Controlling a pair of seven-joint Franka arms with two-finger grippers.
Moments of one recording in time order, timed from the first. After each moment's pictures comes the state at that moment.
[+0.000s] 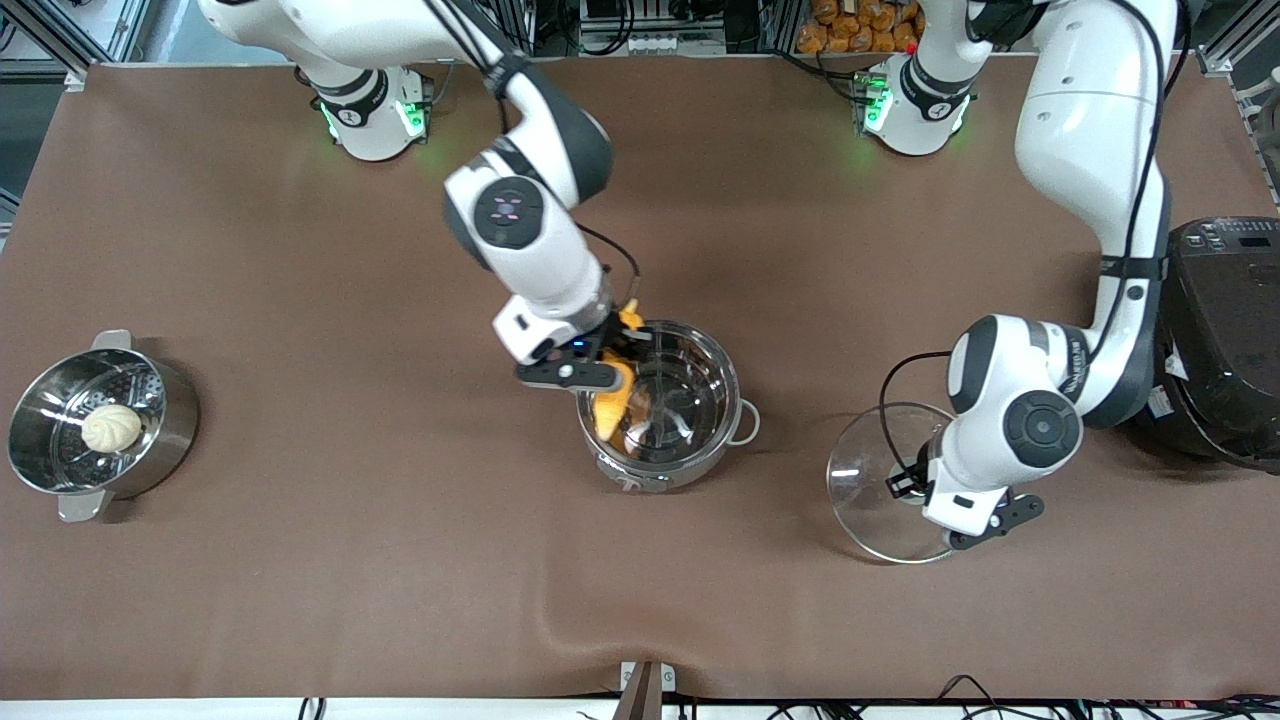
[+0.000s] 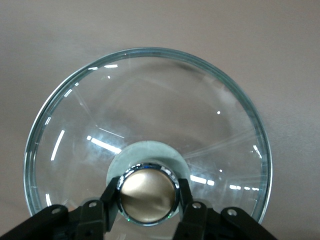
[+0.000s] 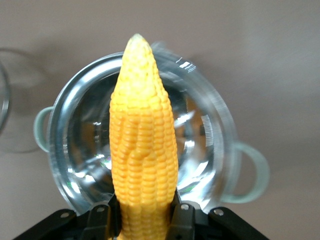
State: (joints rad) left arm -0.20 0.73 -0.03 -1.39 0.06 2.10 -0.64; right arm 0.66 0.60 0.05 -1.43 0.14 2.23 0.82
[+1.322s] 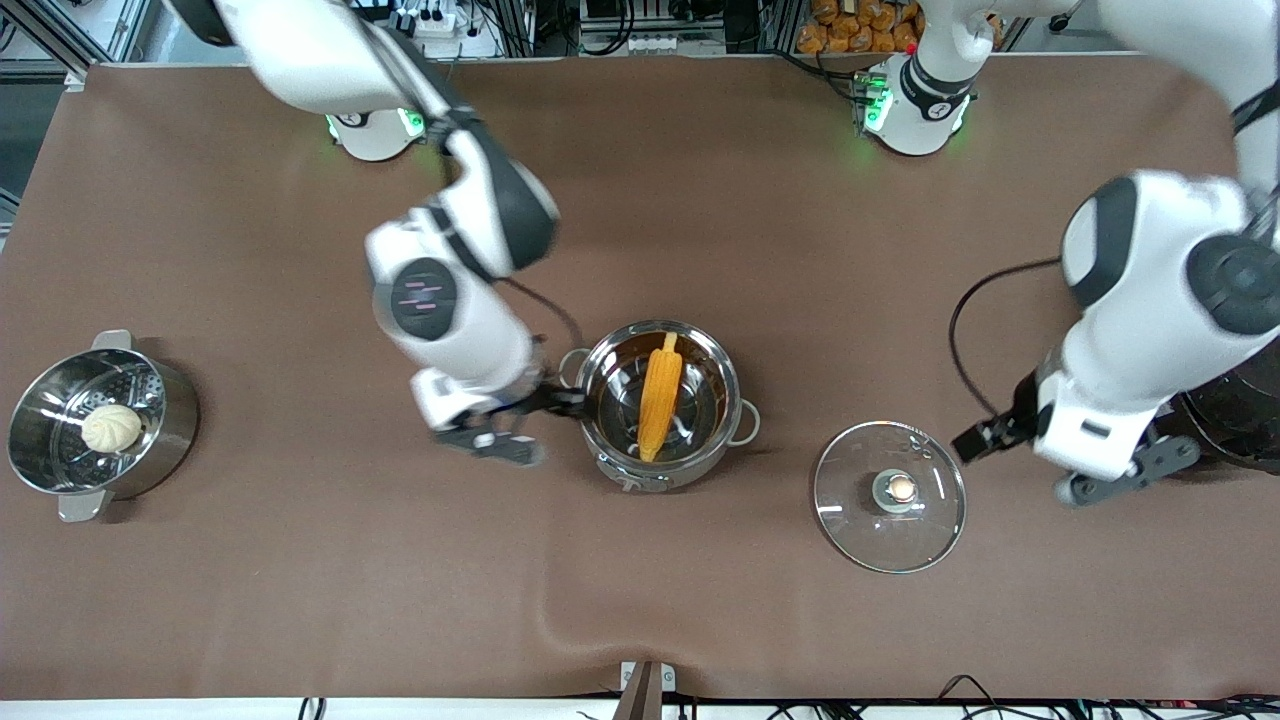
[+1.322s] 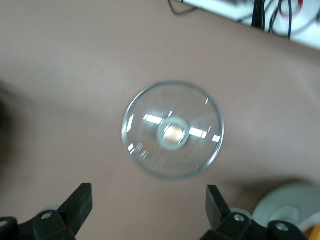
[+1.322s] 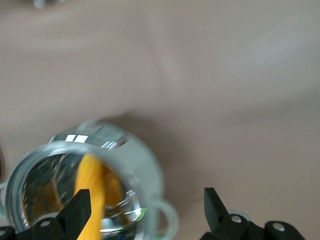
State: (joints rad) left arm -0.18 0.36 -0.02 -1.36 0.06 1.77 -0.49; right arm 0.42 0.59 0.00 -1.23 0.14 1.89 0.67
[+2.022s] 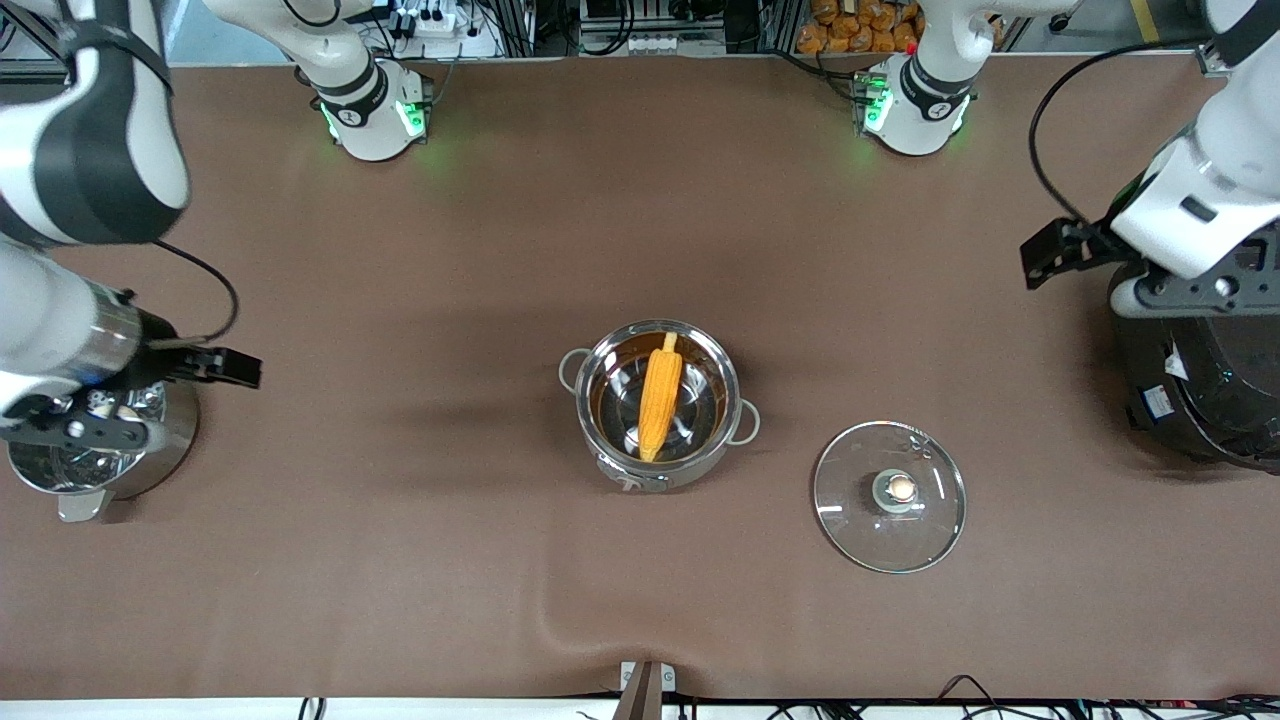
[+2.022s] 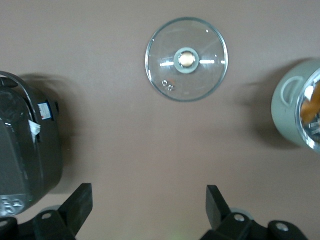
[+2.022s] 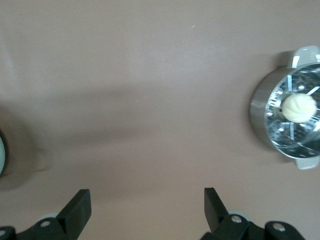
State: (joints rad) left arm -0.13 0.09 -0.06 -1.39 0.06 1.45 -0.12; right arm 0.08 0.34 0.00 -1.24 -0.04 1.49 0.16
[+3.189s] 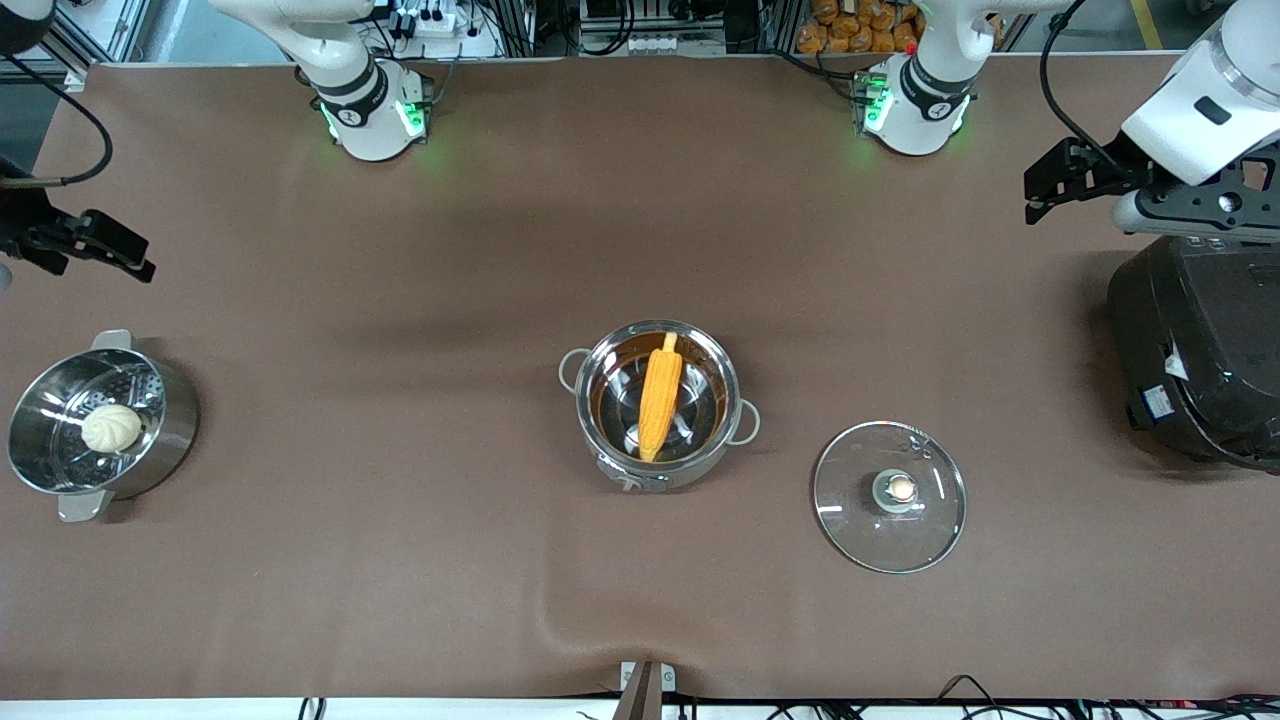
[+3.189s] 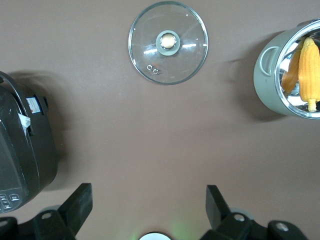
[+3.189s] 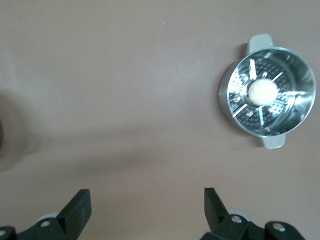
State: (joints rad) left arm -0.05 -0.02 -0.14 -1.49 0.00 1.44 -0.06; right arm -0.05 -0.06 0.00 -1.64 -0.01 1.59 0.05
